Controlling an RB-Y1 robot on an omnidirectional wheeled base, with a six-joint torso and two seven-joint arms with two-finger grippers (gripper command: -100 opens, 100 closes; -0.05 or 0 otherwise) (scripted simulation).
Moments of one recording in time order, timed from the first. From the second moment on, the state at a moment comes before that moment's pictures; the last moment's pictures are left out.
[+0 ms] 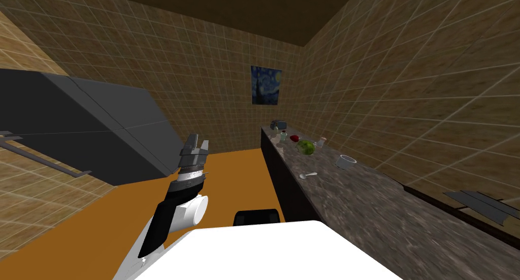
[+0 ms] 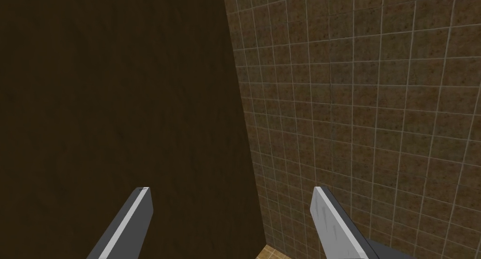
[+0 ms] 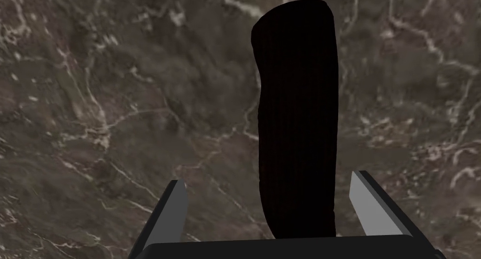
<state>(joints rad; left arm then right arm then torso) 0.46 0.02 0.03 -2.38 0.02 -0.36 -0.16 1.22 -1.42 0.35 -0.96 0.08 -0.66 0.46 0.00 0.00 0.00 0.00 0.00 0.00</state>
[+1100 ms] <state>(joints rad) 0.46 0.02 0.03 -2.38 0.02 -0.36 -0.16 1.14 -1.31 0.41 -0.82 0.12 -0.73 0.51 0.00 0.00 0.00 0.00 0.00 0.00</state>
